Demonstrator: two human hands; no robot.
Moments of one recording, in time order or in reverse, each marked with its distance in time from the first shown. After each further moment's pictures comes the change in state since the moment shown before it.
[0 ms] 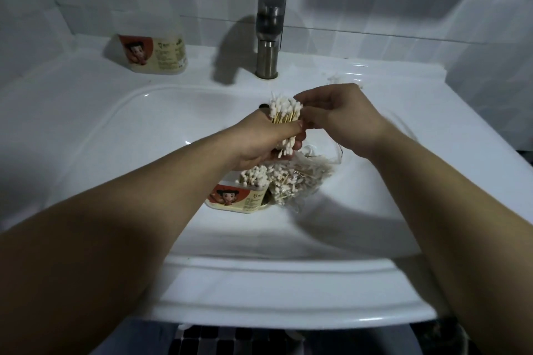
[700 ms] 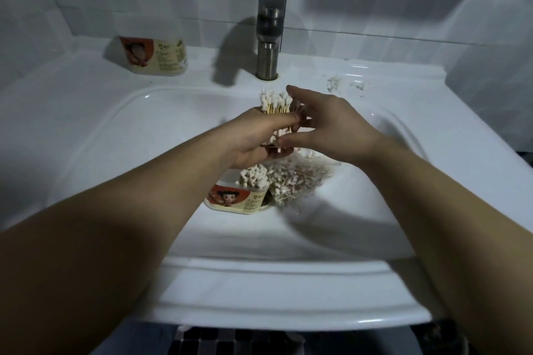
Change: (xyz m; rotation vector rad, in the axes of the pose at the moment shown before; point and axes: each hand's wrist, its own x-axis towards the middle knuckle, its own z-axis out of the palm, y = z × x) left_hand 0.002 0.006 -0.006 -0.177 0.026 -0.106; right_hand -0.003 0.003 0.008 -0.382 -0.121 -0.106
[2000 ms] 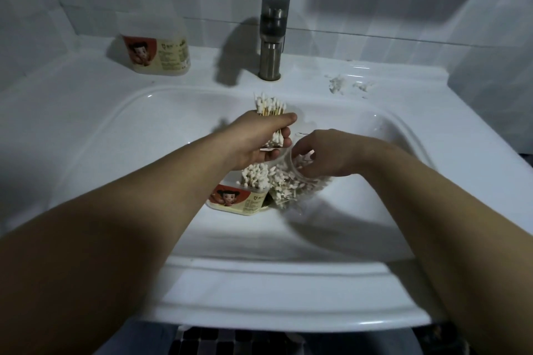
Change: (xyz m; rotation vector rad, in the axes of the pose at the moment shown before) left_hand 0.004 -0.005 -0.007 0.123 0.169 -0.015; right_hand -0.008 -0.011 0.002 -0.533 -0.482 0.190
